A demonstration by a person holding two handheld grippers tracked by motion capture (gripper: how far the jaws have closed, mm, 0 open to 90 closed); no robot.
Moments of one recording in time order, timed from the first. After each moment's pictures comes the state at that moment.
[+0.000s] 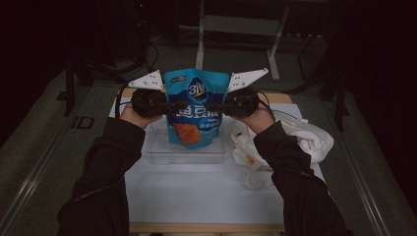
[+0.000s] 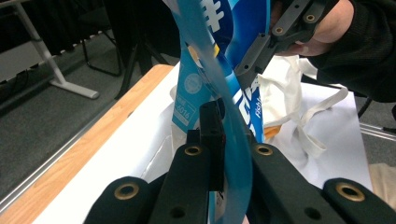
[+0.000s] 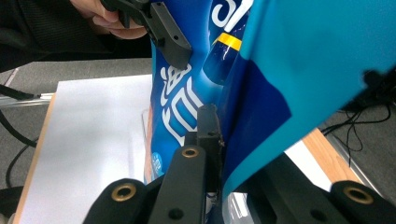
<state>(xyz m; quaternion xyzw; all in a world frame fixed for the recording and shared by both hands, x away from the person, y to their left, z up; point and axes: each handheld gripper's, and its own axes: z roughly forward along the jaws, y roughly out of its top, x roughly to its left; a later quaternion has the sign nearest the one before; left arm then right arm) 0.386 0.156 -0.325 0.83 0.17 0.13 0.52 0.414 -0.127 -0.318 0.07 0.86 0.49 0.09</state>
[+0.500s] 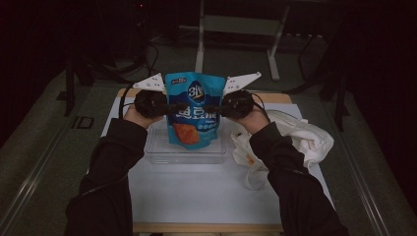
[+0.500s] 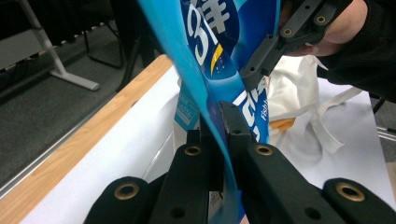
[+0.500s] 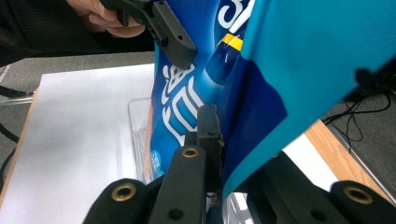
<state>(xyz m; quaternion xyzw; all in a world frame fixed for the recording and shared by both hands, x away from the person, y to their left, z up) 0.405 0.159 -0.350 0.83 0.18 0.12 0.52 0.429 -0.120 -0.342 0.09 0.87 0.48 0.09</state>
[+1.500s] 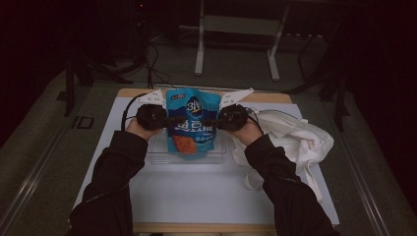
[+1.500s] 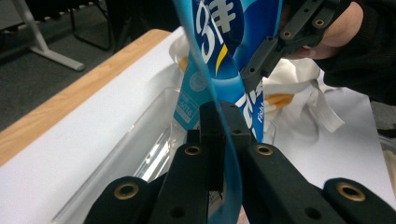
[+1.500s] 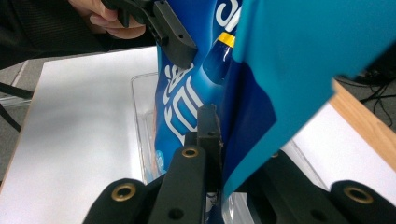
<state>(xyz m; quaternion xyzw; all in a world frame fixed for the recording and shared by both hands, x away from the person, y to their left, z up) 0.403 0.165 -0.401 0.83 0.20 0.08 0.52 0.429 -0.117 -0.396 0.10 0.87 0.48 0.06</state>
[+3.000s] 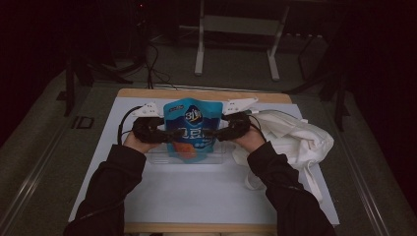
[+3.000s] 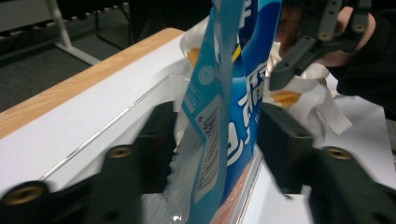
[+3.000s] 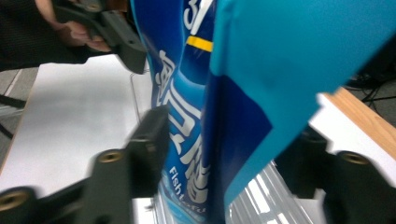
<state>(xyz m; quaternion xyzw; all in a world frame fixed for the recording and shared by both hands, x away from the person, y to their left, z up) 0.373 0.171 -0.419 0.80 0.26 0.11 0.53 0.418 -0.128 -0.412 0.12 0.85 0.50 0.07</state>
